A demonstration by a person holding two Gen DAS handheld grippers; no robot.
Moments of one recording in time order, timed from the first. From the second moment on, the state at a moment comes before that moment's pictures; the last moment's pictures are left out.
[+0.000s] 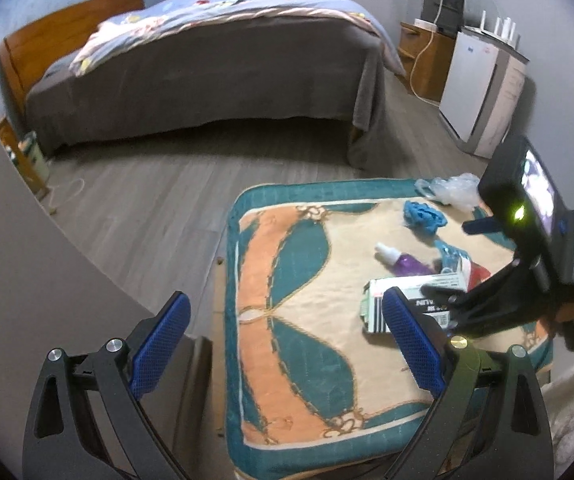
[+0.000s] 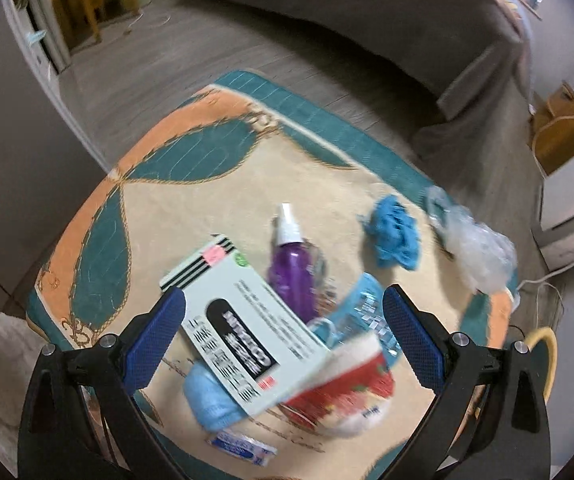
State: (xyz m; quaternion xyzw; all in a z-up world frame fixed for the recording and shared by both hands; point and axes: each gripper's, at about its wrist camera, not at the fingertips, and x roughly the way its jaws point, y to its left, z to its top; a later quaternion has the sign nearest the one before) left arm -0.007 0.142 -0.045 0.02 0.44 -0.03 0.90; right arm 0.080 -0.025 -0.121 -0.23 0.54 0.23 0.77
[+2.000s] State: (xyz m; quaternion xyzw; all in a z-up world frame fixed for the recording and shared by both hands) left arm -0.006 0.006 -0.141 0.13 0.50 -0.13 0.85; right arm 0.059 -0.154 -0.064 -0.12 0.55 0.15 0.82
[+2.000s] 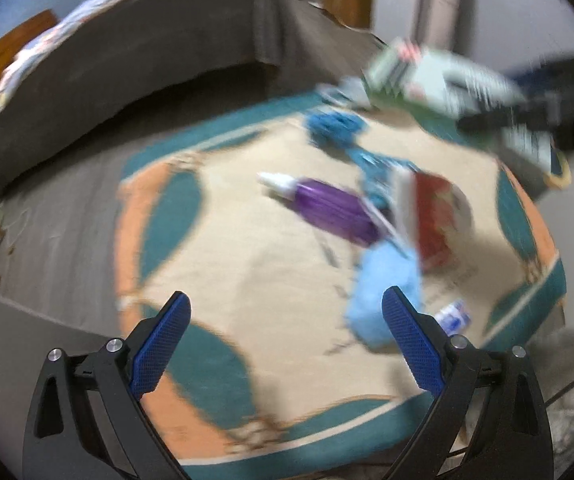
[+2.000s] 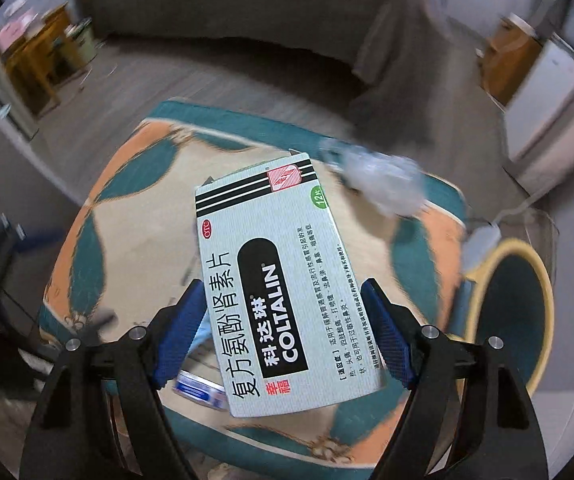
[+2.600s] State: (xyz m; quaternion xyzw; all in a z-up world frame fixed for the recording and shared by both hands) left arm -0.004 -0.039 -0.186 0.13 0.55 -0.15 0.81; right arm 0.050 -0.218 -0.058 -0.09 0.54 0.12 0.83
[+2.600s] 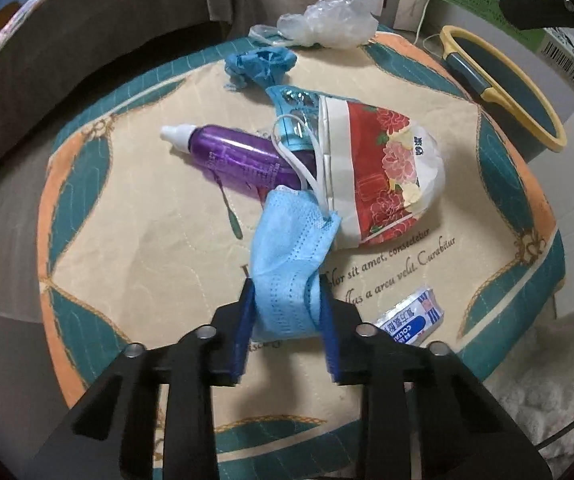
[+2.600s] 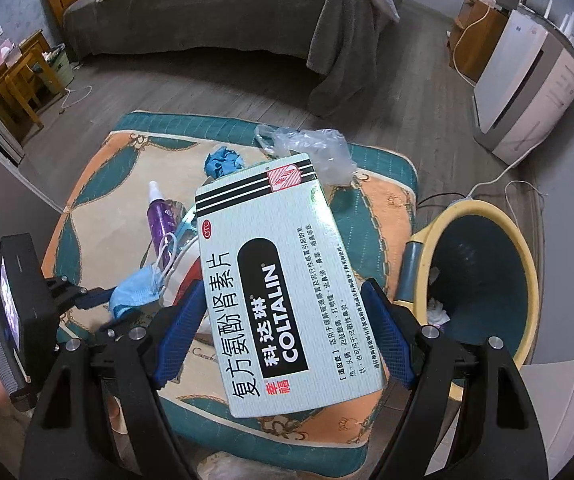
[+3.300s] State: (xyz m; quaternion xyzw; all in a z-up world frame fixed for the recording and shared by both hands) left arm -0.072 -0.066 -0.006 0.14 0.39 -0.20 0.89; right arm 0.040 -0.246 -0.029 -0.05 0.51 0.10 0.85
